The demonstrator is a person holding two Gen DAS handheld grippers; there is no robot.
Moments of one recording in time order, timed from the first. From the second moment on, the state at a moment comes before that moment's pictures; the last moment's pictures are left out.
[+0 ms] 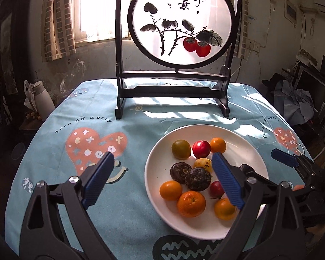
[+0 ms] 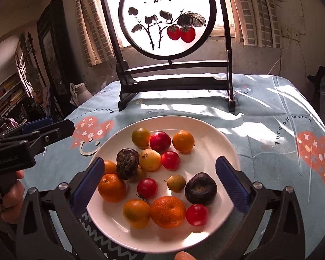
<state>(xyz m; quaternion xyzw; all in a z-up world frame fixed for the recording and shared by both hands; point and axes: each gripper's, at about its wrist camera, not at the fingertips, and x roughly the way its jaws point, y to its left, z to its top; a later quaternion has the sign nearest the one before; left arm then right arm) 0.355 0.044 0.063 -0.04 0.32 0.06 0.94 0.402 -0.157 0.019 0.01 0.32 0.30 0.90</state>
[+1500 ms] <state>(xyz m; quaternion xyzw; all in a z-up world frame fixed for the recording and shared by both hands) 0.190 0.009 -0.007 0.02 0.36 0.04 0.93 0.241 -0.224 -0.031 -0.06 0.33 0.30 0.89</state>
